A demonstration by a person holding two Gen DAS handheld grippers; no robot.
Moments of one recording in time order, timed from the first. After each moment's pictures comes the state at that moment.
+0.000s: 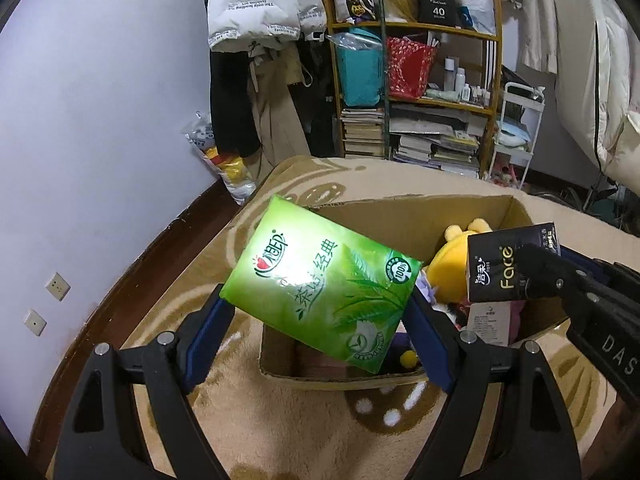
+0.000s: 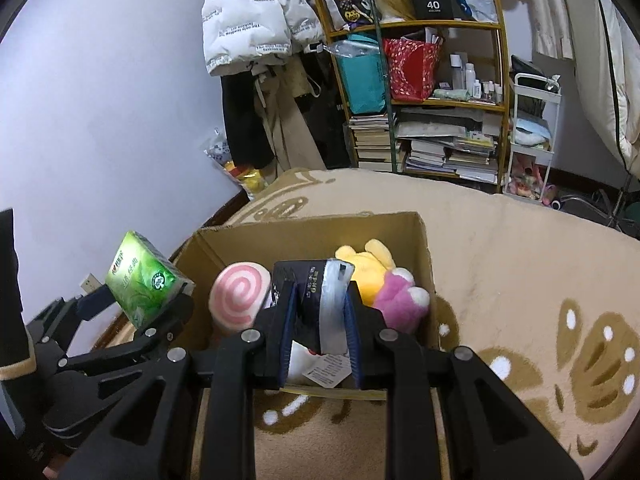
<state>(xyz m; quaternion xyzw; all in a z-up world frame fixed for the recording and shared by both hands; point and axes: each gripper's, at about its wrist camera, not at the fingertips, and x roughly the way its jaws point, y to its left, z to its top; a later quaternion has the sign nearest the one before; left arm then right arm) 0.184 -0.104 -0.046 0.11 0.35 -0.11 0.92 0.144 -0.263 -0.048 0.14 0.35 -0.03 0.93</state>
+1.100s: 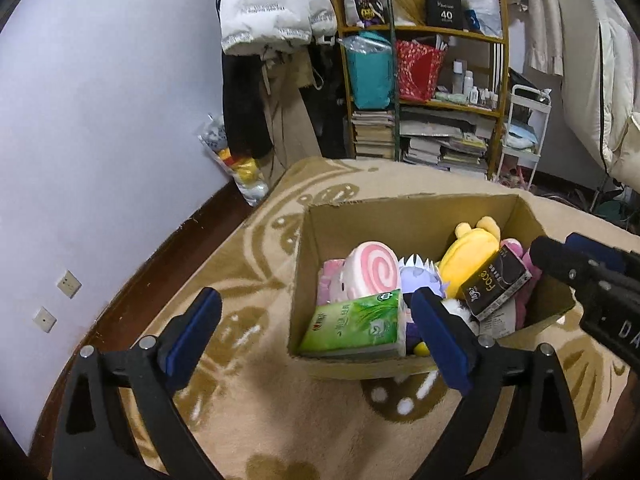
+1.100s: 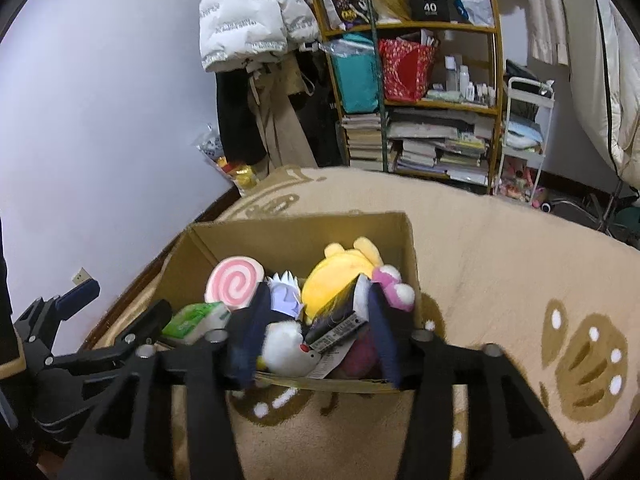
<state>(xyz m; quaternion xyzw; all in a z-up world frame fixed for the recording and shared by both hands) 0.167 -0.087 -0.035 0.11 0.34 -0.10 0.93 0.133 -0.262 -0.037 0.13 0.35 -0.04 0.93</state>
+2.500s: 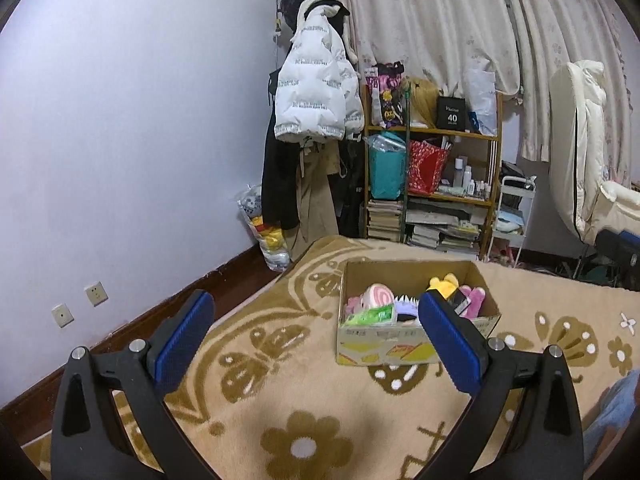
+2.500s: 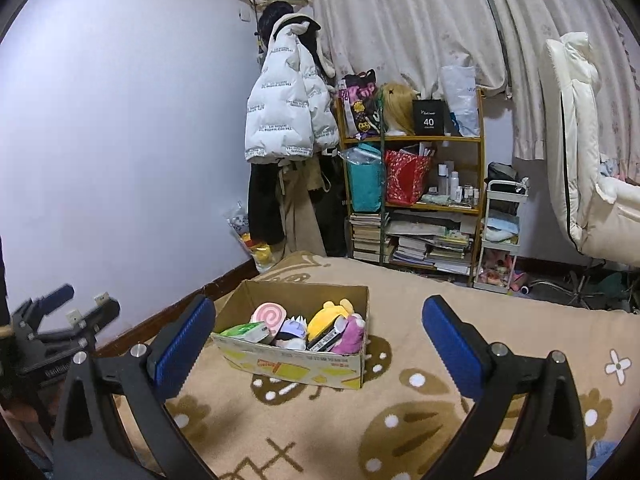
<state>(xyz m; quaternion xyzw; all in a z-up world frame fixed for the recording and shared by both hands) 0.010 -0.006 0.051 0.05 0.21 -0.08 0.97 -0.038 -0.255 0.069 0.07 0.19 -0.03 0.98</state>
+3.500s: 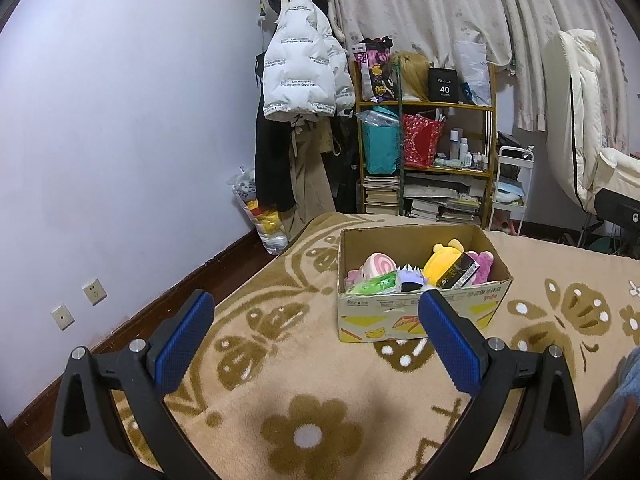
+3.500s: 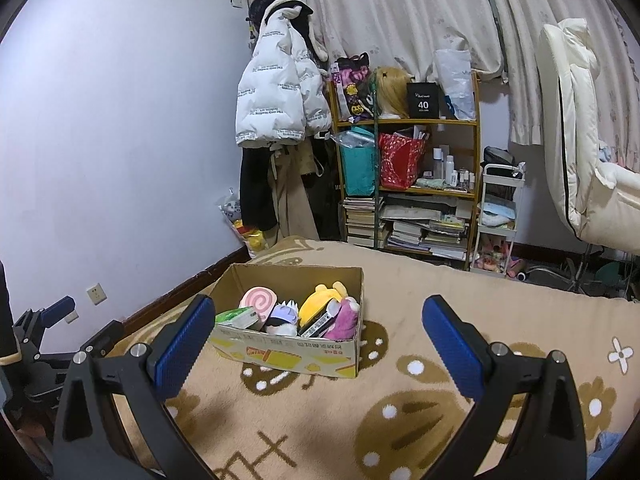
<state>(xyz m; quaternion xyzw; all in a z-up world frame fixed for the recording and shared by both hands) 0.015 -0.016 0.019 0.08 0.23 -0.09 0.97 -0.022 -0.256 0.044 0.07 0.22 -0.04 0.97</state>
